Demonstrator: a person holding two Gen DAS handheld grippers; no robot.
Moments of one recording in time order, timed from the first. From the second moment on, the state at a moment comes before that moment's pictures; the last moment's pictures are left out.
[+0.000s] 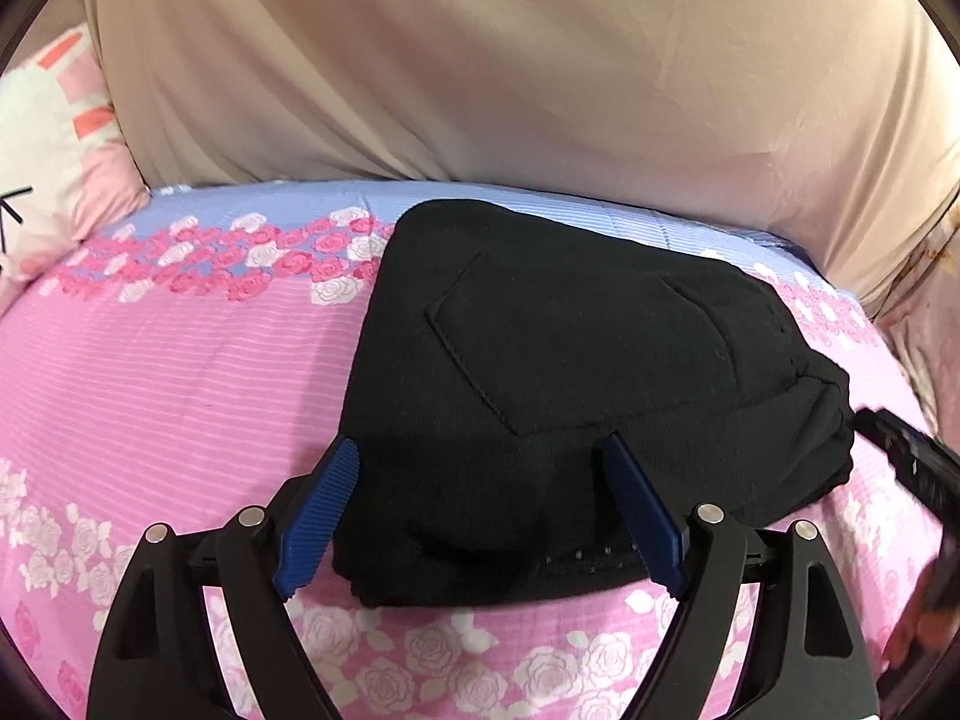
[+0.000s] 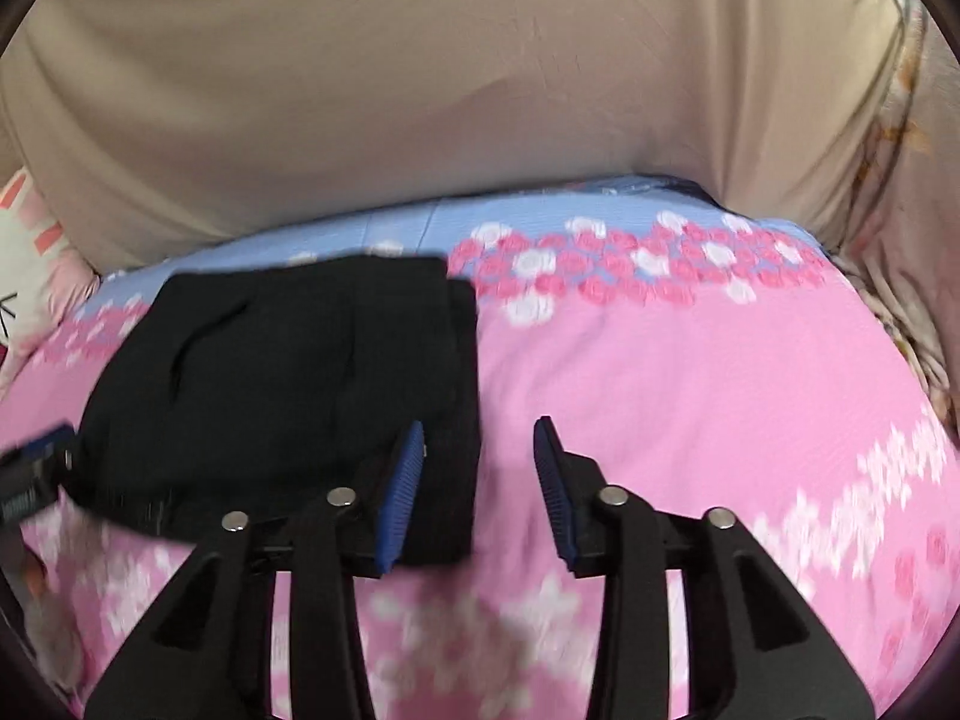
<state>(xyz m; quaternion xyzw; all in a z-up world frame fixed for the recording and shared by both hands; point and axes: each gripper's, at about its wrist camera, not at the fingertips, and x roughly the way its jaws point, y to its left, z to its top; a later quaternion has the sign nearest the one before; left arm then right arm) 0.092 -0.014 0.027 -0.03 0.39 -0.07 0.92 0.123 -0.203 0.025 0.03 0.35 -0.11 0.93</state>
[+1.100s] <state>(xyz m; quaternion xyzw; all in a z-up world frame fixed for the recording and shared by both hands) -0.023 -0.028 0.035 0.01 0.30 -0.02 0.95 0.009 -0.140 0.022 0.02 0.29 -0.10 0.95</state>
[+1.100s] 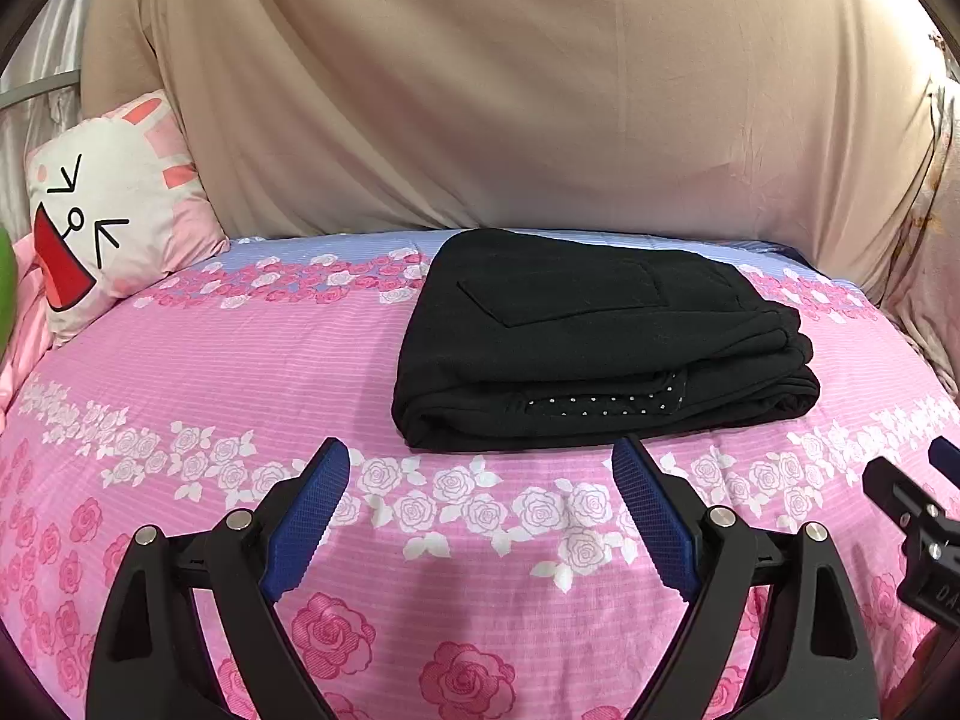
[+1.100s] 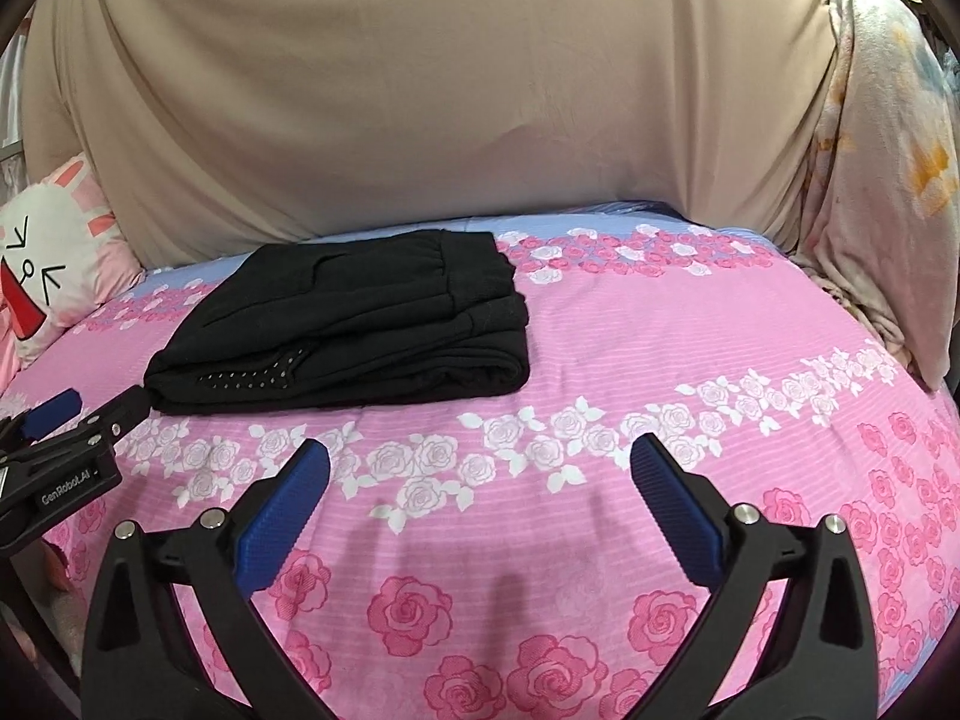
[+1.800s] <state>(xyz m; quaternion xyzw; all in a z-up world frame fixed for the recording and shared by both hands) -0.021 -0.030 0.034 0.02 0.31 -0.01 0.95 0.015 -0.133 0.018 0.01 0.31 -0.11 0.94</state>
